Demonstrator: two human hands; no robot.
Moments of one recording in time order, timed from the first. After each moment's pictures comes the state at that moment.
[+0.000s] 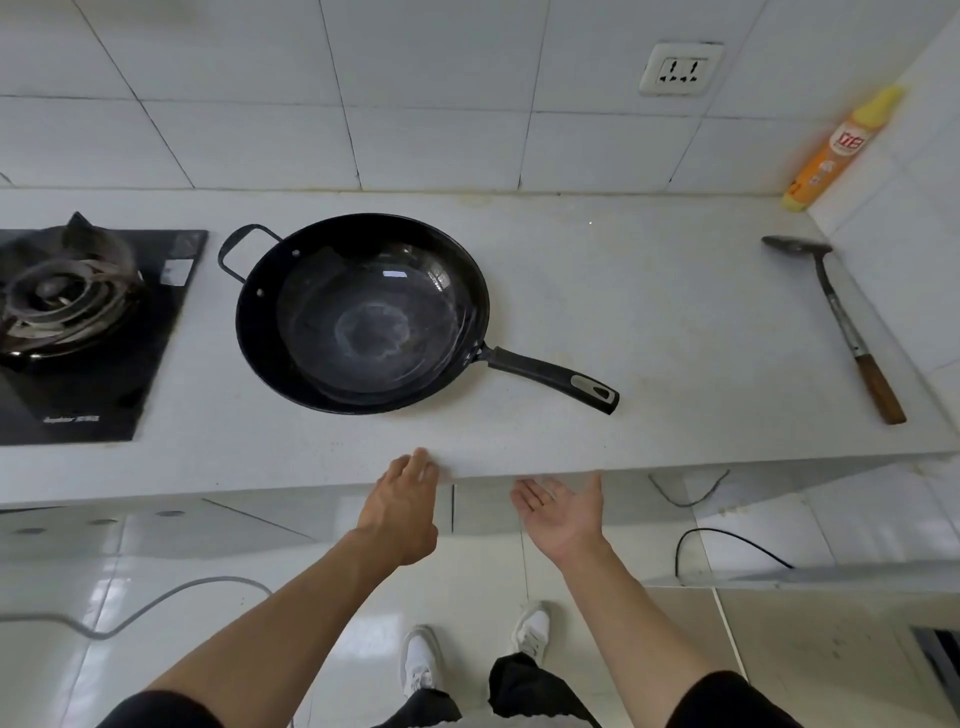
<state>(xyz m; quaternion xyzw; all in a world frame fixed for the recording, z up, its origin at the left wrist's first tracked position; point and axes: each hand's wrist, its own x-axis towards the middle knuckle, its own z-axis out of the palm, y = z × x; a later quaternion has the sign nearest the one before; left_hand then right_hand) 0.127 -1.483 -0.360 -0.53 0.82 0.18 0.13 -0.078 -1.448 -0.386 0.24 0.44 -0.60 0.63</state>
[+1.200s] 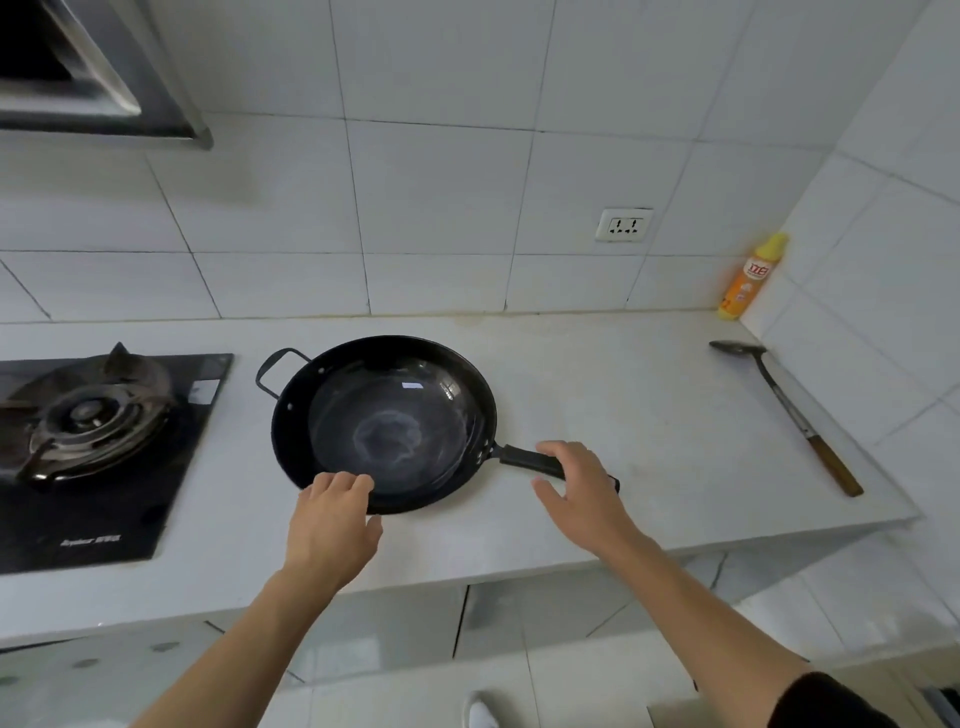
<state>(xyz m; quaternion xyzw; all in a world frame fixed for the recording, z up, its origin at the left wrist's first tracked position) 0.221 -1.553 -0.288 -0.61 0.79 0.06 -0.08 -0.082 -1.500 -0.265 -0.64 0.69 -0.28 0.18</state>
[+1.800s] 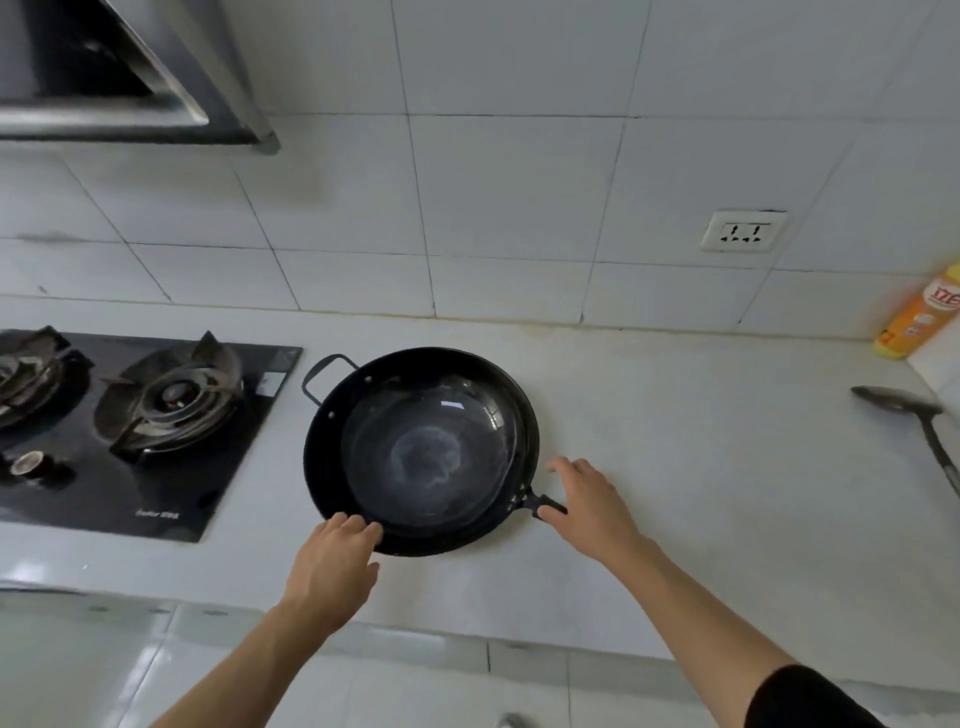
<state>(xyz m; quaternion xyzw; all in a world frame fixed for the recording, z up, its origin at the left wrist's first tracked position) 0.213 -1.564 -0.308 -0.65 0.76 0.05 0.03 -0.111 -1.617 -0.305 -0.72 0.65 -0.10 0.21</state>
